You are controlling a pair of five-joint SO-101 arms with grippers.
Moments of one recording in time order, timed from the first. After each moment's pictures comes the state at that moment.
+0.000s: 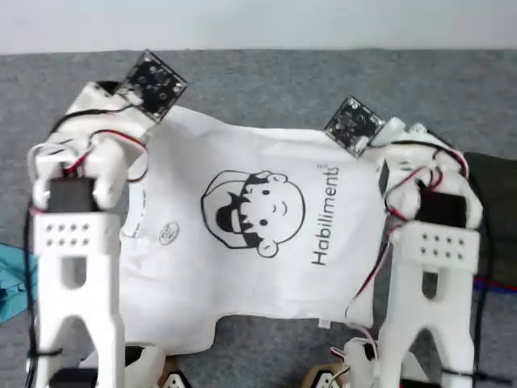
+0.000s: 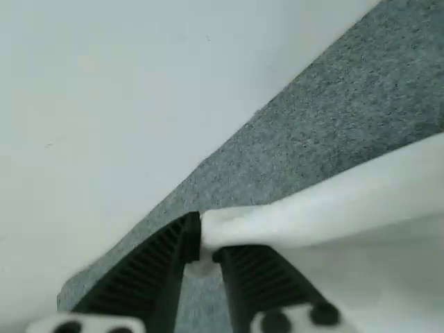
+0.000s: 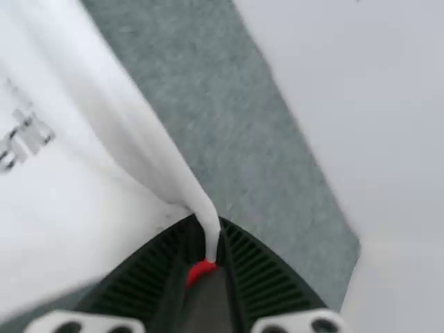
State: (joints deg) left arm -5.0 -24.0 18.8 45.7 -36.1; right arm 6.2 -29.5 26.6 44.7 62.8
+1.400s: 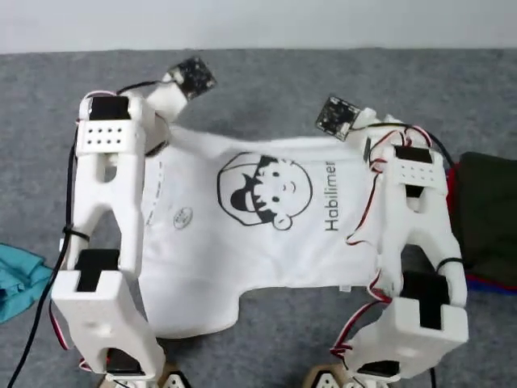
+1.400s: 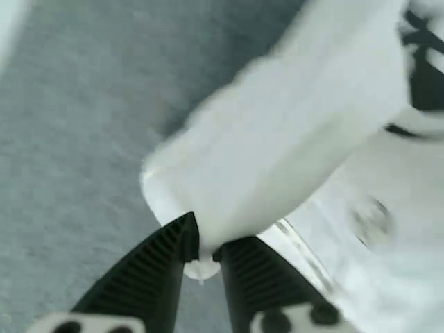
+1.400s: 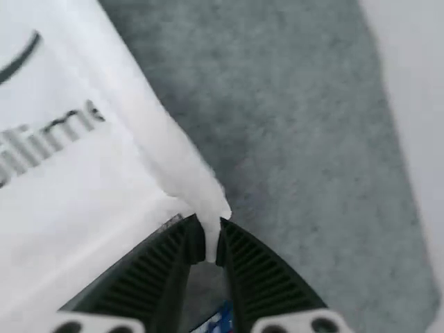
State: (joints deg) left arm -4.3 19.2 -19.8 83.4 -47.0; right arm 5.8 6.1 13.7 39.1 69.9
